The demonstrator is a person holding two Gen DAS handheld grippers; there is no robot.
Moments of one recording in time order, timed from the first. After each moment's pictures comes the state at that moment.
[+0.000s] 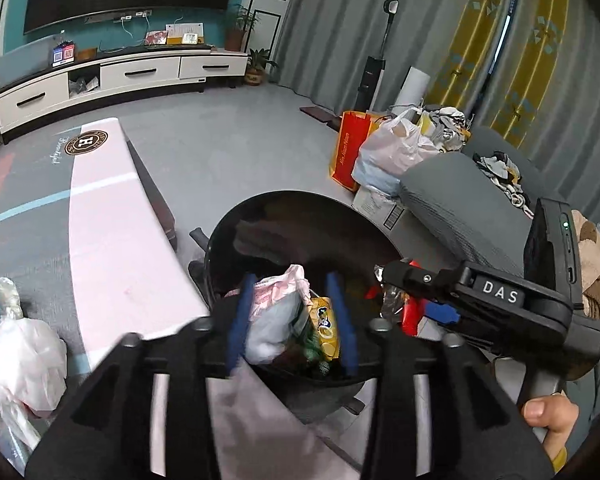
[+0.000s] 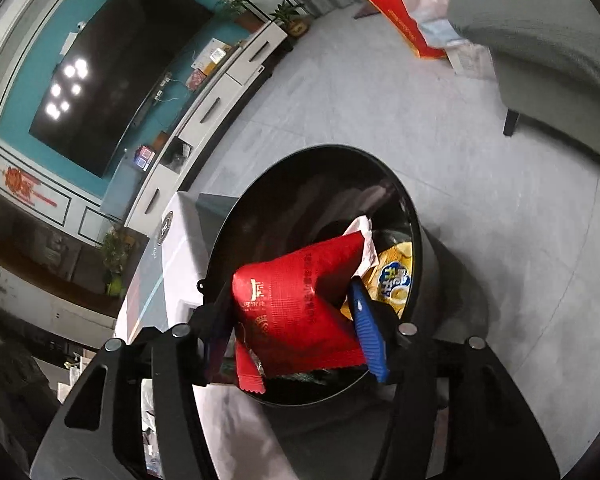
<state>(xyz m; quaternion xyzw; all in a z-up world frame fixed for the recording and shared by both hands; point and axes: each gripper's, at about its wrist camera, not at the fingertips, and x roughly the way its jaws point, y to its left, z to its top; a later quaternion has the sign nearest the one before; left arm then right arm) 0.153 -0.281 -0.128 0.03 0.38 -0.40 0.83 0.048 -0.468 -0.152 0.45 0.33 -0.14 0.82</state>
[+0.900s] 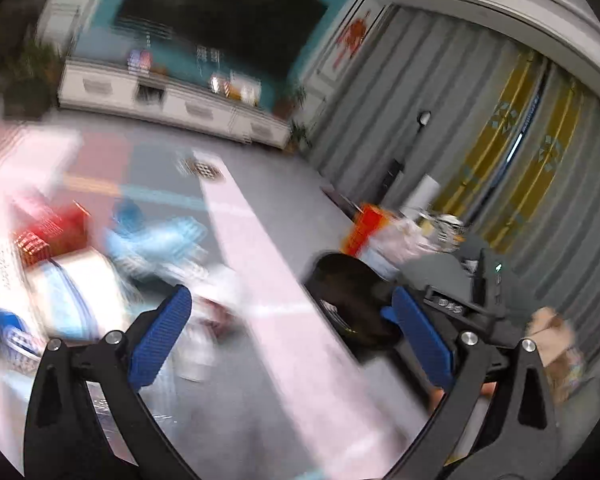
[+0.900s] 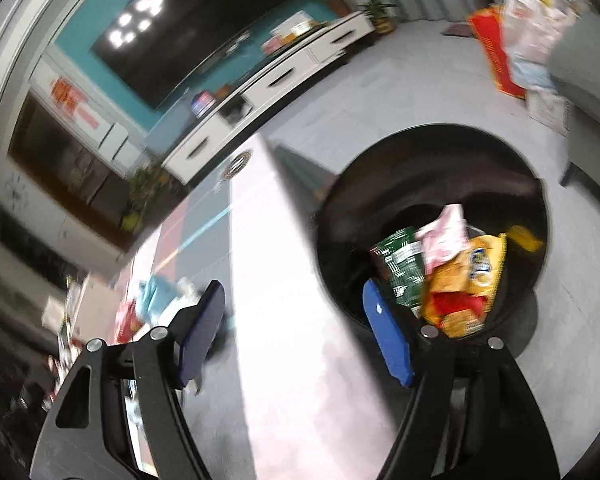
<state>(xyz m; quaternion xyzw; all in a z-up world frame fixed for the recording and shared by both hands) 0.119 -0.038 -0.084 -0.12 0.29 -0.35 0.88 0.083 -0.344 -0.110 0.32 0.36 -0.03 0.88</state>
